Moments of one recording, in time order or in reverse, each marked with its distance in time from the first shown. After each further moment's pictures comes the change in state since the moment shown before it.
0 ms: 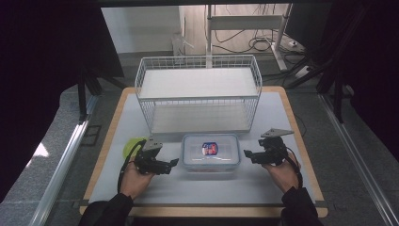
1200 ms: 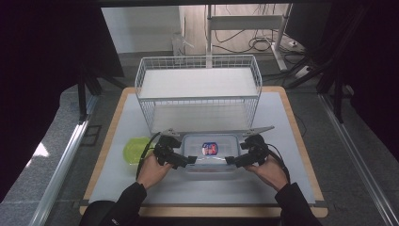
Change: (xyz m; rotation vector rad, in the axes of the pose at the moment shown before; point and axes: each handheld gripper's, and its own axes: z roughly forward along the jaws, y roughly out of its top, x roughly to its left) left arm -0.002 0.037 0.051 0.076 -0.288 -0.129; right arm 0.032 0.020 0.031 0.078 0.280 0.015
